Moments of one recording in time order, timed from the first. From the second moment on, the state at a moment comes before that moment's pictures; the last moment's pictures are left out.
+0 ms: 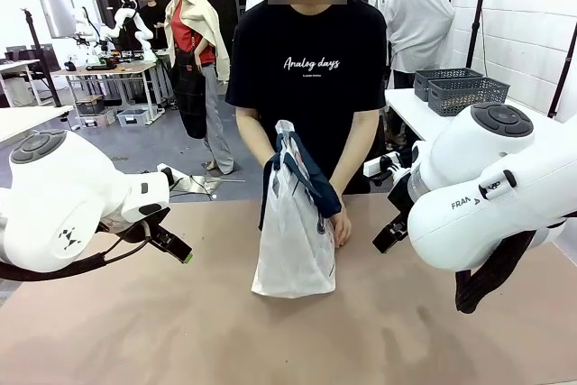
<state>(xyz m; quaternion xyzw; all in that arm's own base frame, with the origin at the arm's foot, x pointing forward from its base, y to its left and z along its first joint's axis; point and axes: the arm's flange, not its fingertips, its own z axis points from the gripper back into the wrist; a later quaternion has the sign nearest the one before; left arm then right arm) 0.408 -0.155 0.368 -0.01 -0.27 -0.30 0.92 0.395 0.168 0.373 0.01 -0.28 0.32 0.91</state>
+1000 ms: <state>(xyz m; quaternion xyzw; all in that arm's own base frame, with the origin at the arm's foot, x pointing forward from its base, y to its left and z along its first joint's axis) 0.408 -0.155 0.368 -0.01 -0.27 -0.30 0.92 0.395 0.168 0.373 0.01 -0.28 0.32 0.91</state>
